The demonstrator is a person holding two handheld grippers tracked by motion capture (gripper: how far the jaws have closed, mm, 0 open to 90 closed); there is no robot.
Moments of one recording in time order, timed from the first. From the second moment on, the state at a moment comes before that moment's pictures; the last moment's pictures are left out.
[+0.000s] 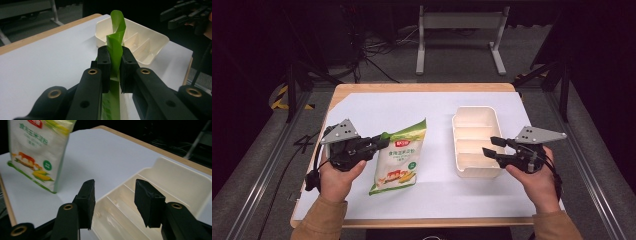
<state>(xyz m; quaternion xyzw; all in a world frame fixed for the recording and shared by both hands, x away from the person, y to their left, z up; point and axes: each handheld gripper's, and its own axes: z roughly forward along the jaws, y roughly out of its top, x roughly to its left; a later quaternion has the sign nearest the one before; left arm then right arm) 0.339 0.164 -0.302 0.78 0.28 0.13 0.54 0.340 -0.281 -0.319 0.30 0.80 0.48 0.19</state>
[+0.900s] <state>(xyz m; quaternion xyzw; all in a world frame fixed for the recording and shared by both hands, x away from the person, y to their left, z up) 0.327 0.150 -0.277 0.77 0.23 0.13 0.58 0.378 -0.165 -0.324 0.18 0.83 0.52 0.06</state>
